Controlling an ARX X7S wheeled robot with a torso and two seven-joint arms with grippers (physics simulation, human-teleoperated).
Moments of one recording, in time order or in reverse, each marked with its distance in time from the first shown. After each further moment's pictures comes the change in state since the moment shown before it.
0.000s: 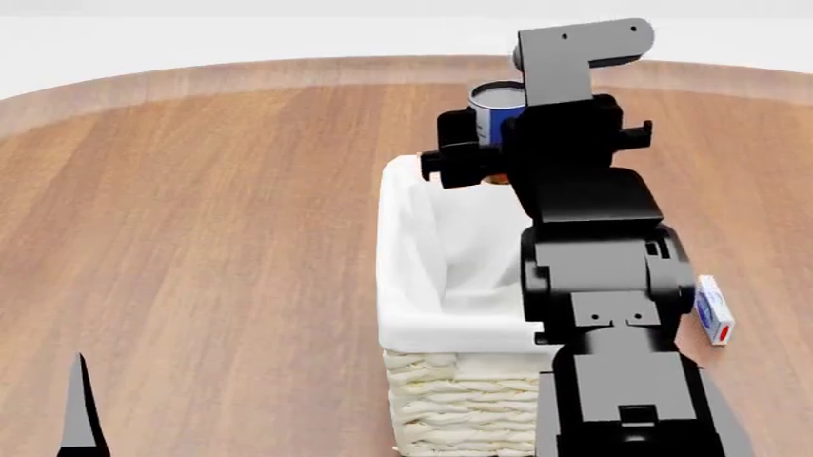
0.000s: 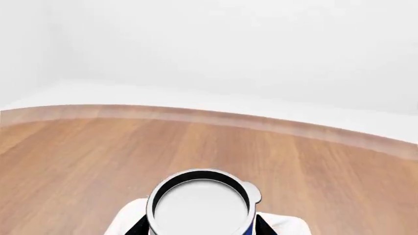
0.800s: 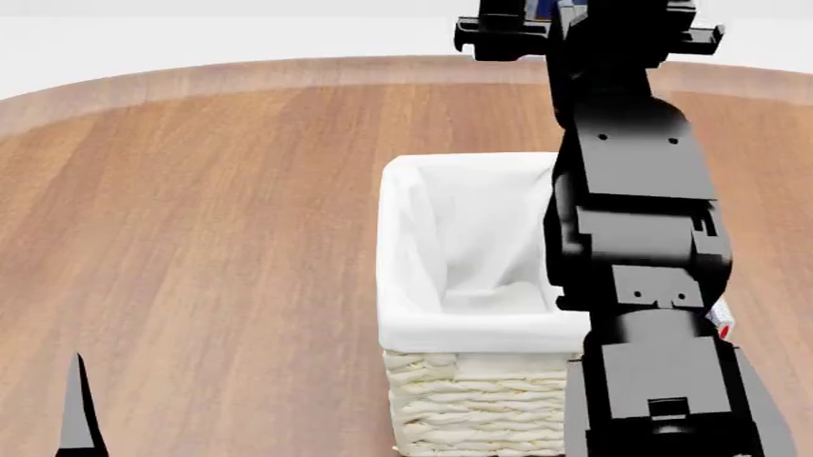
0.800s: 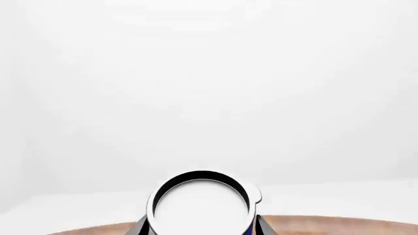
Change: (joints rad) left arm 0.006 0.012 -0.005 0.017 0.016 -0.009 0.015; right arm 0.011 0.051 -0.106 -0.149 0.261 -0.222 0.158
